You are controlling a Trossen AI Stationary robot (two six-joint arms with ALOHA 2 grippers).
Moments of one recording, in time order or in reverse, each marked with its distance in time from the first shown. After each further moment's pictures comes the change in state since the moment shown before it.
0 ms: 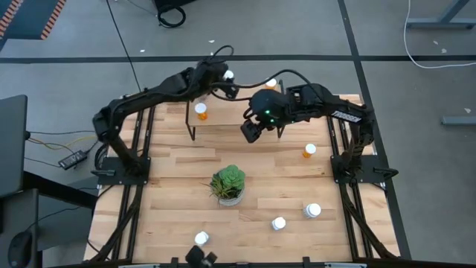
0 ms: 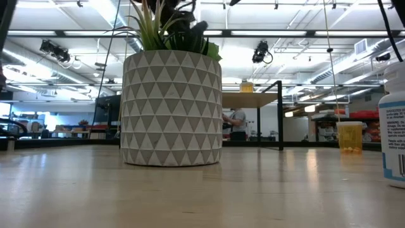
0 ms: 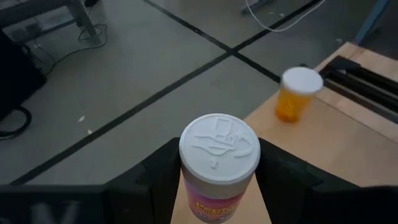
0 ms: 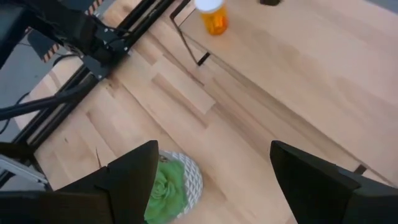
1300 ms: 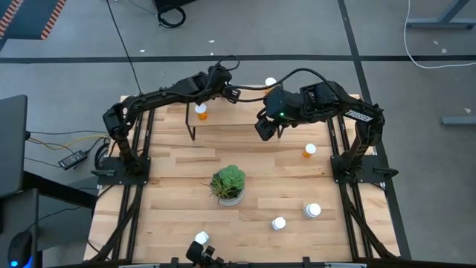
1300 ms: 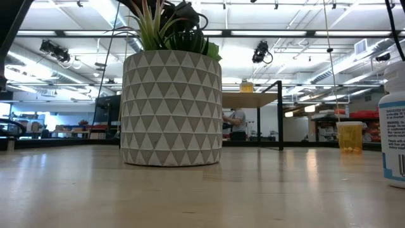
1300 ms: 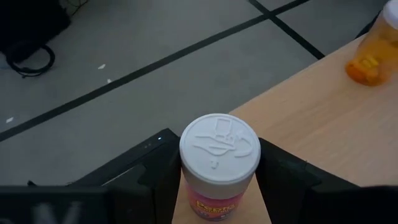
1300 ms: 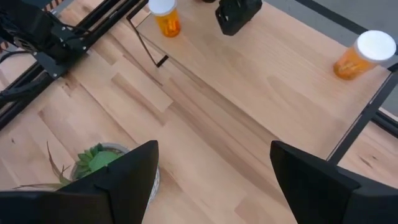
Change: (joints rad) left arm 0.026 0.107 -0.063 -0.032 -0.072 -0.179; right arm 0.032 -0.065 -0.001 -0.157 0.145 0.004
